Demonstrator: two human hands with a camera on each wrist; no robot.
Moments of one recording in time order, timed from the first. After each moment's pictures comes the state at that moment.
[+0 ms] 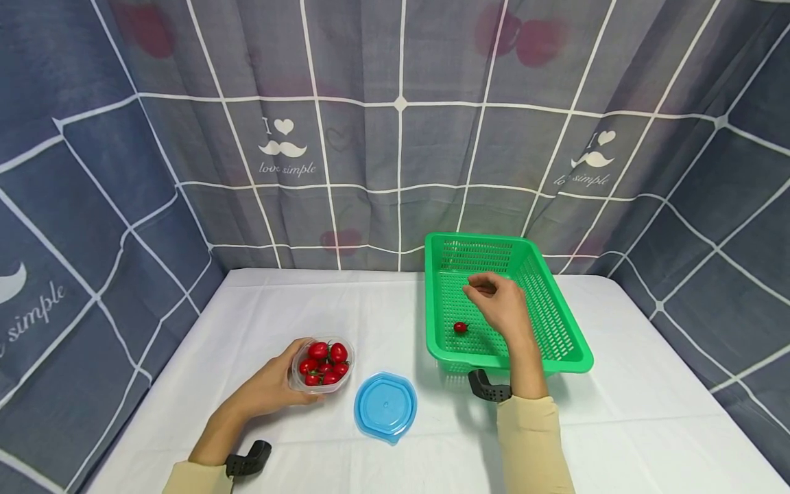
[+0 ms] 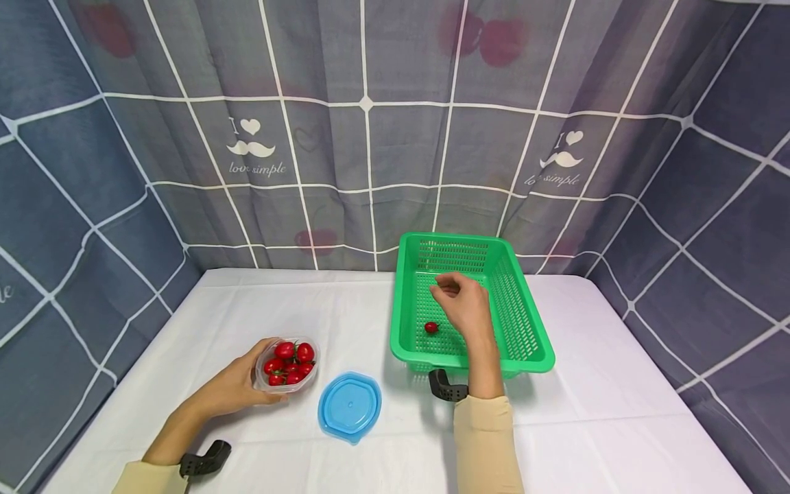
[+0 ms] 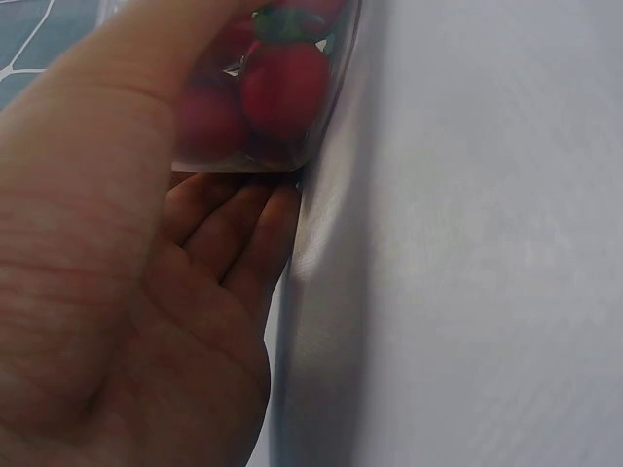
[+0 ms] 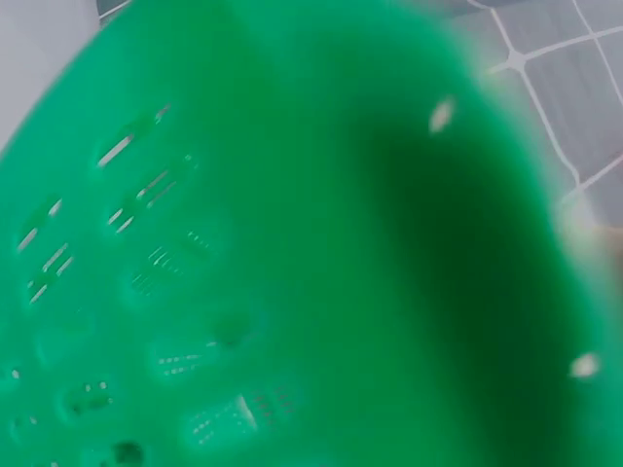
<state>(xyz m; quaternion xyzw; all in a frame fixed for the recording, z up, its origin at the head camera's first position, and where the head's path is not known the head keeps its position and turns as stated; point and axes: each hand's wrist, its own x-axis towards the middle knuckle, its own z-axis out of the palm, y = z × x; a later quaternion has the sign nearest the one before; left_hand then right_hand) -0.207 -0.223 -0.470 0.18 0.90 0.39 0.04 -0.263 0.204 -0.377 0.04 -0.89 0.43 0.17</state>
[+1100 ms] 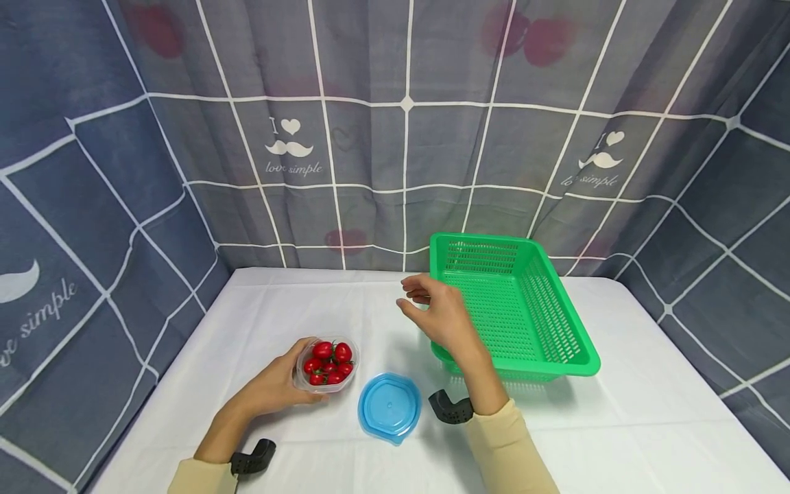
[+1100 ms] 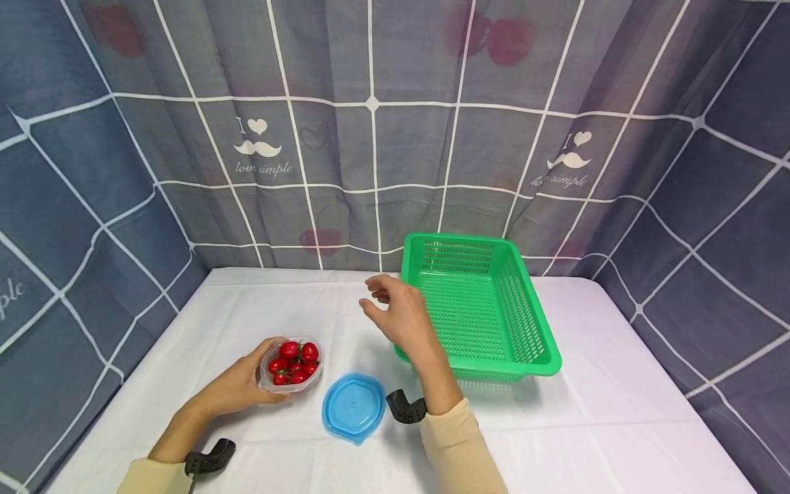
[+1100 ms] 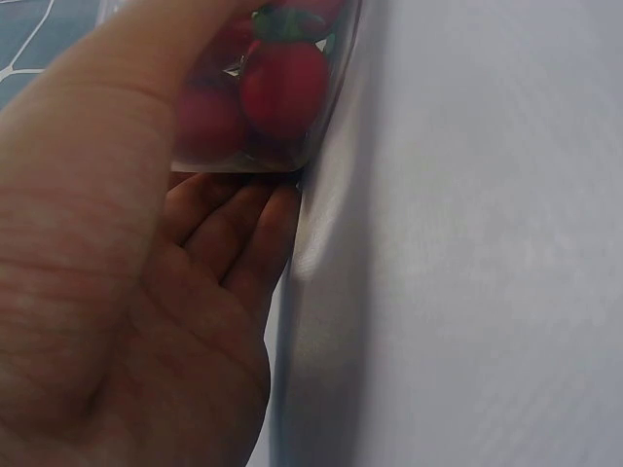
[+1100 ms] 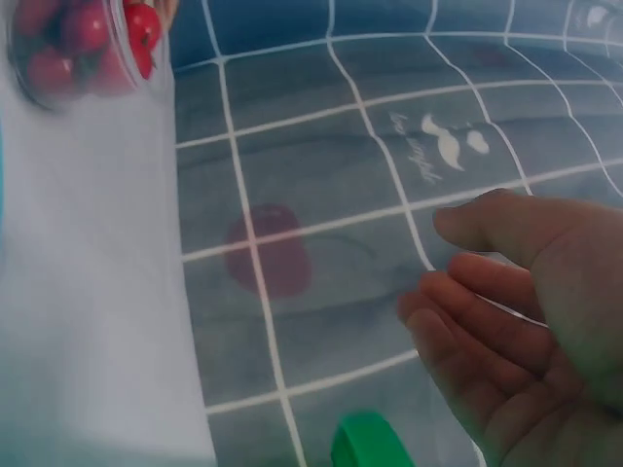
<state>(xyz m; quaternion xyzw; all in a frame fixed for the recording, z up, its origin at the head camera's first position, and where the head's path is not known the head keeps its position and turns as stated) -0.206 -0.223 -0.471 0.18 0.90 0.40 0.04 -0.242 0.102 -0.364 0.21 -0.86 0.44 0.16</state>
